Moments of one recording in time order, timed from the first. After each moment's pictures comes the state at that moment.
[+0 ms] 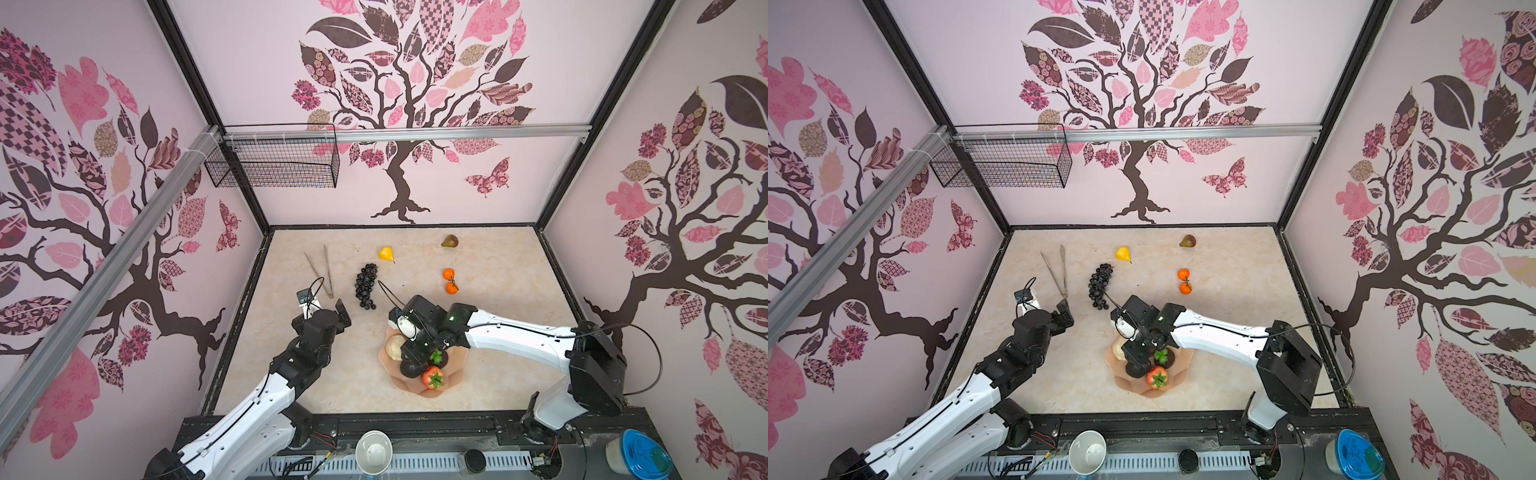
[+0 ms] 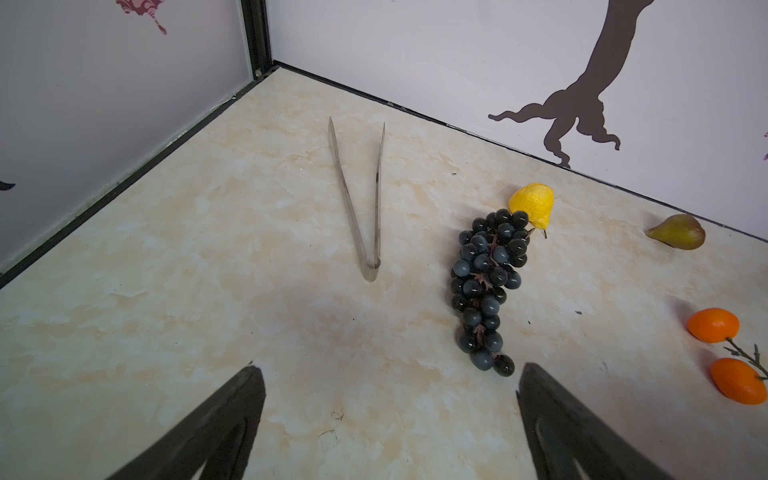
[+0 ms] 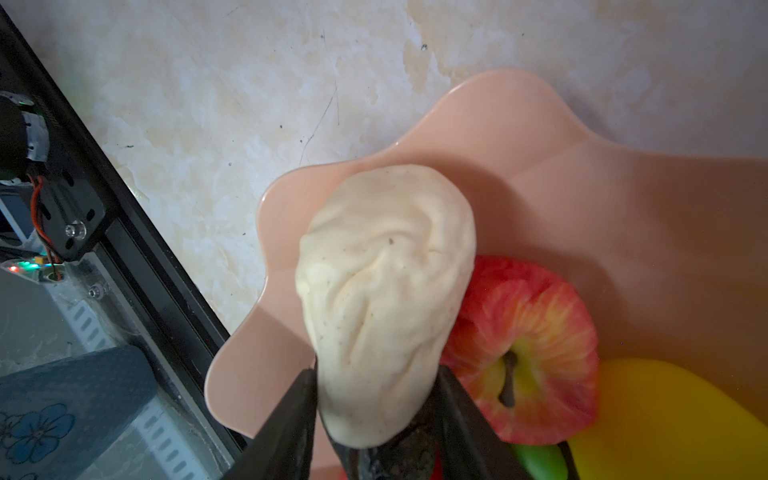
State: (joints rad) left arm -0.56 0.79 0.44 -0.16 -0.62 -0.55; right arm 0.99 1.58 1.12 -0.68 -0.16 0.19
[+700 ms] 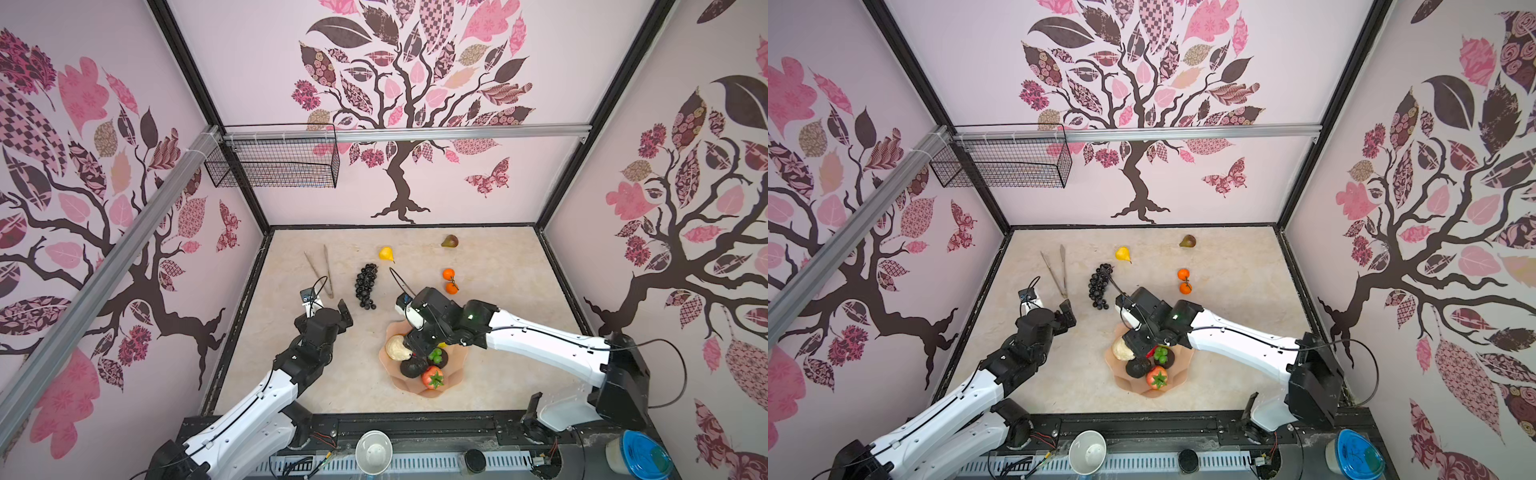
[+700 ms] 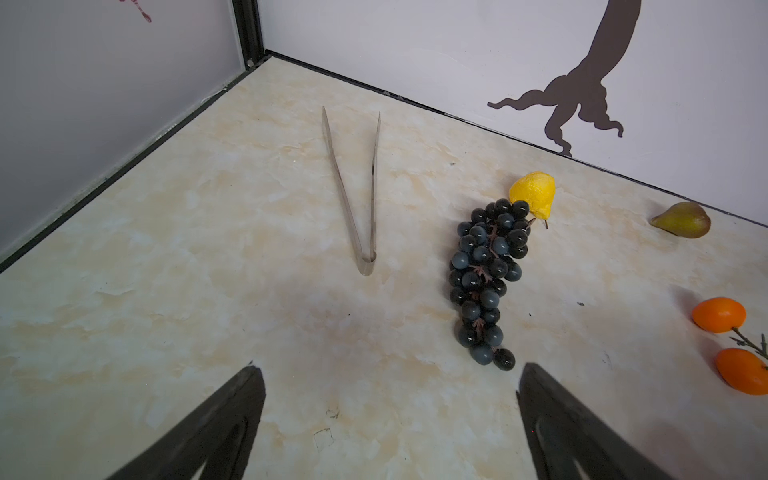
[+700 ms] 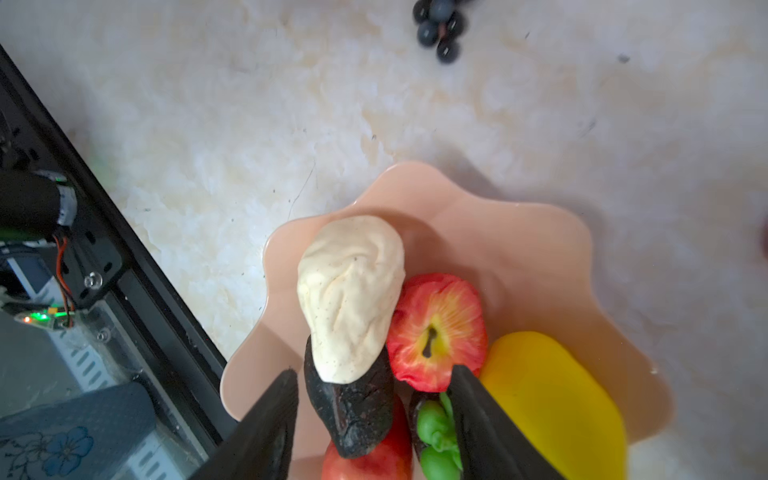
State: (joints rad) left arm -0.55 0.84 0.44 -0.14 -0.60 -0.55; right arm 0.96 1.42 1.15 -0.68 -0.01 0.22
